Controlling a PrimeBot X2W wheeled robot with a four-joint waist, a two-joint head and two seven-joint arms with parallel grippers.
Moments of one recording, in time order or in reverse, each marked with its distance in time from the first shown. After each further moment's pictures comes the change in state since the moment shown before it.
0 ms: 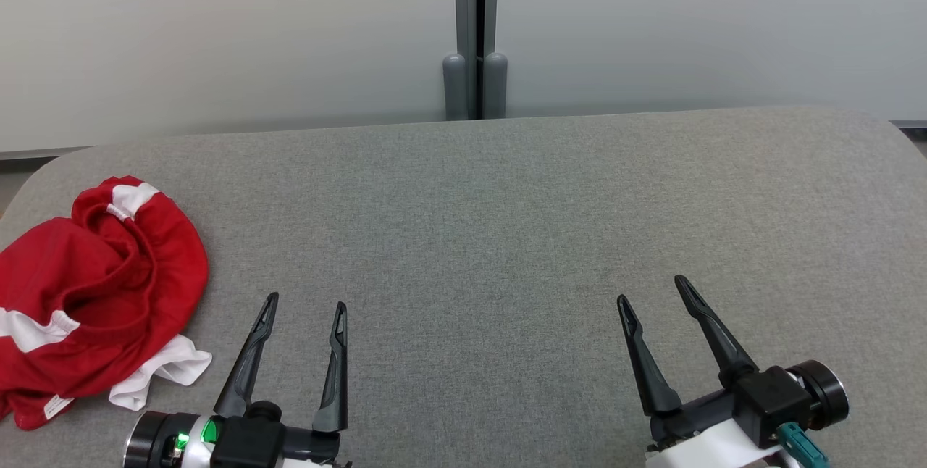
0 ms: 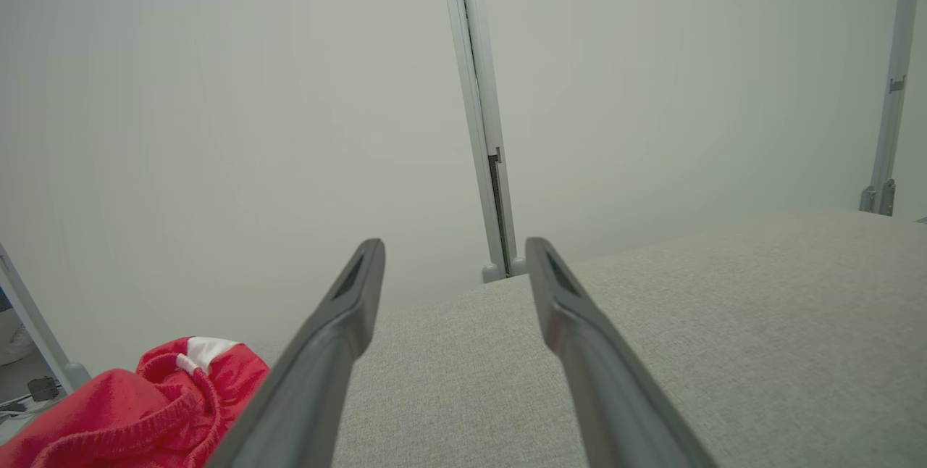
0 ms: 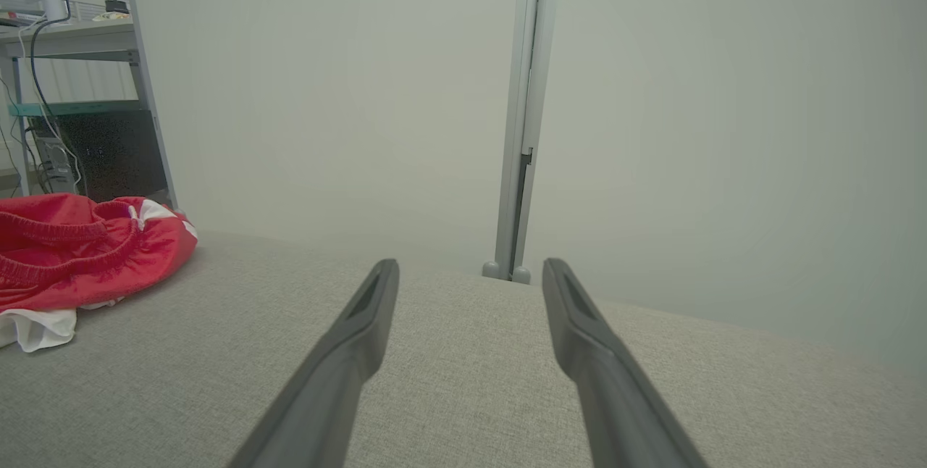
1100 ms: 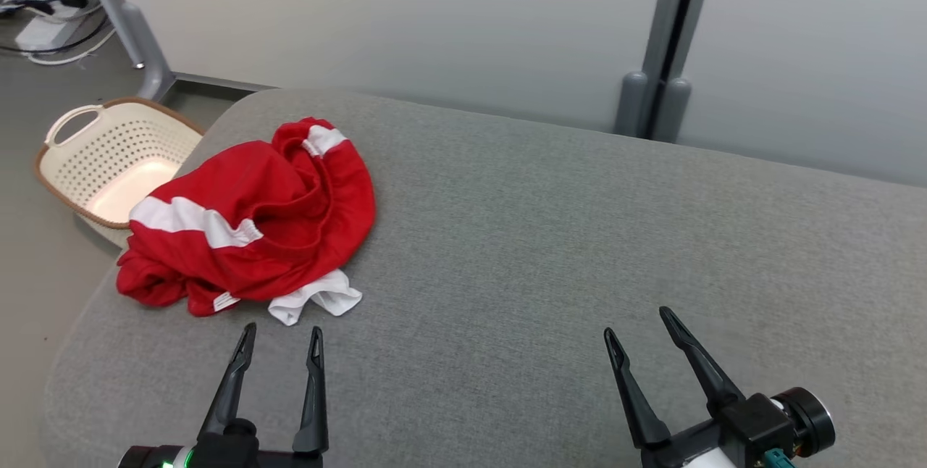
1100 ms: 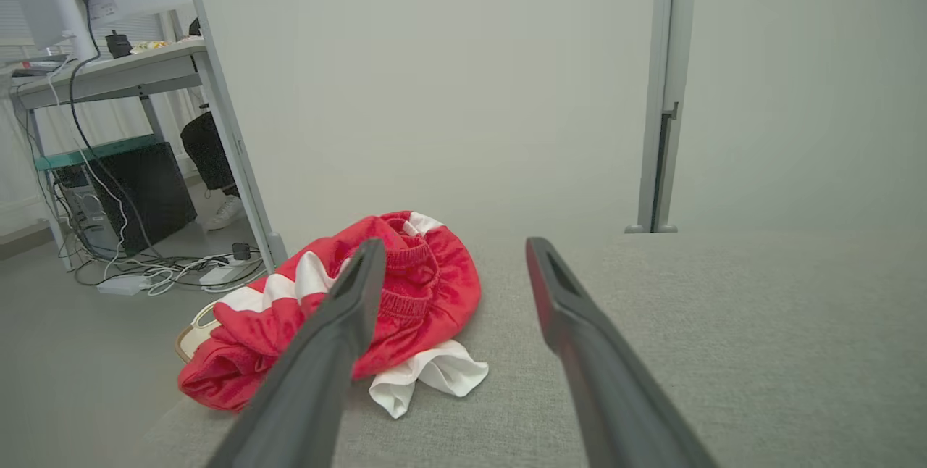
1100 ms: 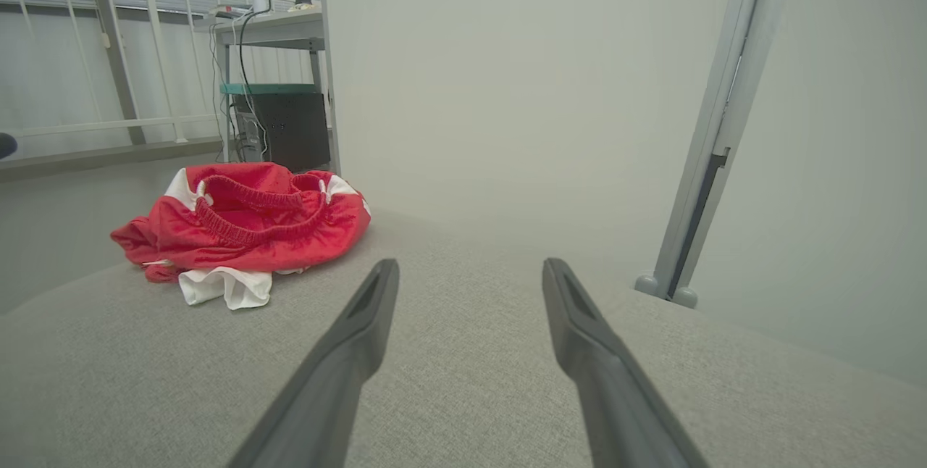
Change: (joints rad) left arm 0.054 -0.046 0.082 0.040 -0.031 -0.044 0.000; right arm 0.053 -0.001 0.030 0.006 -0.009 0.000 -0.002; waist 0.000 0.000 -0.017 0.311
